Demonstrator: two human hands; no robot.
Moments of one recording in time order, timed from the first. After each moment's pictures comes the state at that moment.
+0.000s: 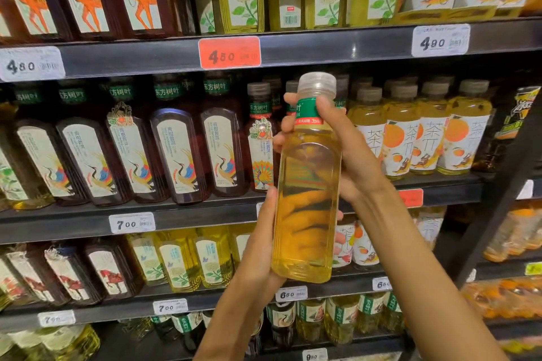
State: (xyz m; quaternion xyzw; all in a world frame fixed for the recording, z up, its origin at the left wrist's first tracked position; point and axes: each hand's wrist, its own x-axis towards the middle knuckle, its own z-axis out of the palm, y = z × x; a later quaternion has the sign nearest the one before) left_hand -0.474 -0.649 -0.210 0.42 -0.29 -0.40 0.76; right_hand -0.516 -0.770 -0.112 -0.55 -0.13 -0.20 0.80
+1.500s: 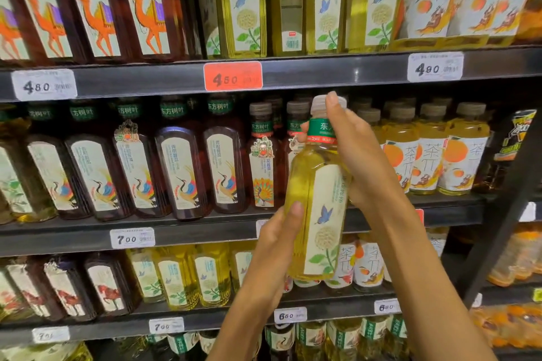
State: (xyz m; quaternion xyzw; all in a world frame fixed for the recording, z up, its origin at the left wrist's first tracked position) left_hand -0.481 -0.657 -0.197 0.53 -0.33 -0.30 0.72; right_hand -0.520 -0.777 -0.090 -0.62 0.05 -0.33 0.71
